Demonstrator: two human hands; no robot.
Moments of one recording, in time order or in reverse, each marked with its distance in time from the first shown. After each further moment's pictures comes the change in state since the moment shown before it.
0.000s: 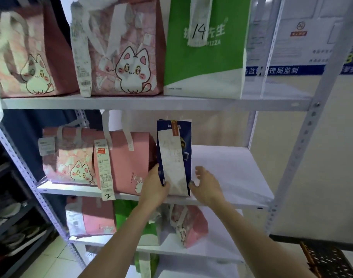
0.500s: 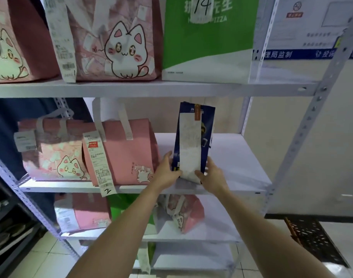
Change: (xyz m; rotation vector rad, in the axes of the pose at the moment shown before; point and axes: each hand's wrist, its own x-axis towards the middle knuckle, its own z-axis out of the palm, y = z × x) left_hand 0.048 -0.001 0.034 -0.164 -0.332 -0.067; right_hand 0.017 0.033 0.010 0.121 0.075 0.130
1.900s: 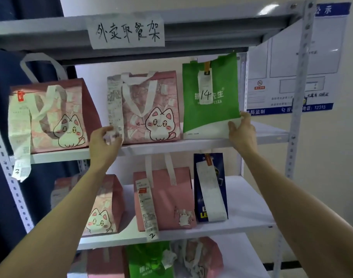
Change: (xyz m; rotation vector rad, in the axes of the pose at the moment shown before) left_hand -0.015 0.115 -0.332 -0.003 0.706 0.463; right_hand 0.023 -0.227 -0.190 0.100 0.717 -0.180
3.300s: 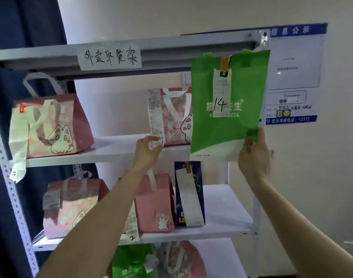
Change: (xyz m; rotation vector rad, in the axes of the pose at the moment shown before) left_hand -0.082 0.122 0.137 -0.048 -0.278 0.009; right_hand -0.068 0.024 -0.145 0.027 0.247 -0.179
